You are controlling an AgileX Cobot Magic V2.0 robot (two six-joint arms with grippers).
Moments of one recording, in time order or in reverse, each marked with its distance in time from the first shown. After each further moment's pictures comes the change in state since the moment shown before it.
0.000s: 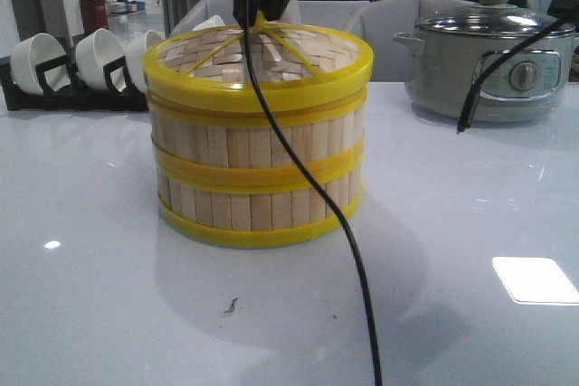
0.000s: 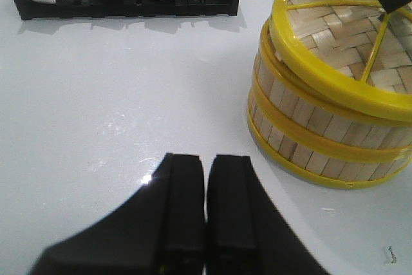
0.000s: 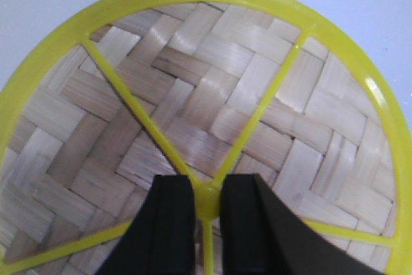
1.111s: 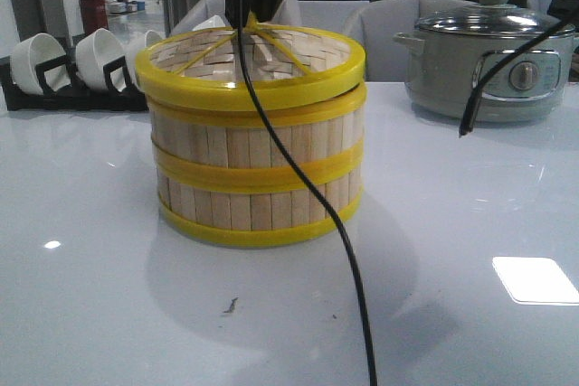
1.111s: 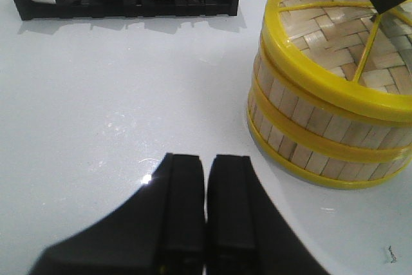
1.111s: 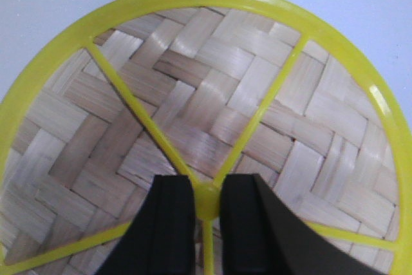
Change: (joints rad) left arm 0.000 0.000 0.000 0.000 0.000 0.000; right arm 0.002 0.005 -0.002 0.015 -0.024 0.000
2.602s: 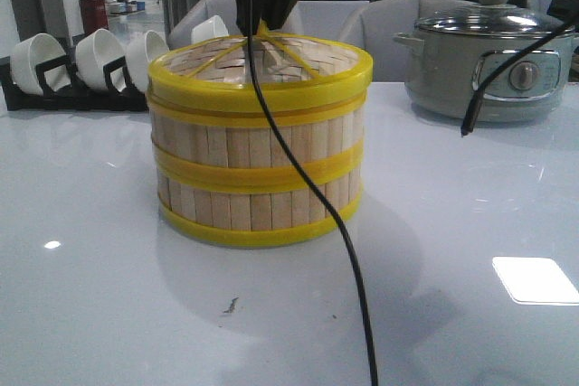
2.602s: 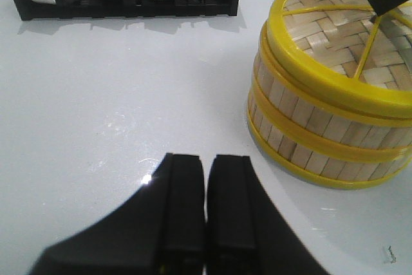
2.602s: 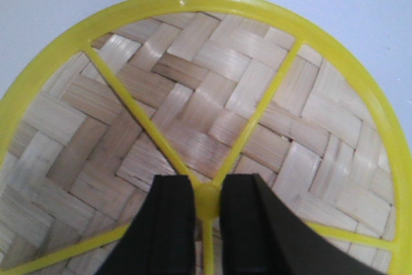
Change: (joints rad) left arm 0.000 0.000 0.000 0.000 0.000 0.000; right arm -0.018 0.016 -0.002 0.007 -0.006 0.007
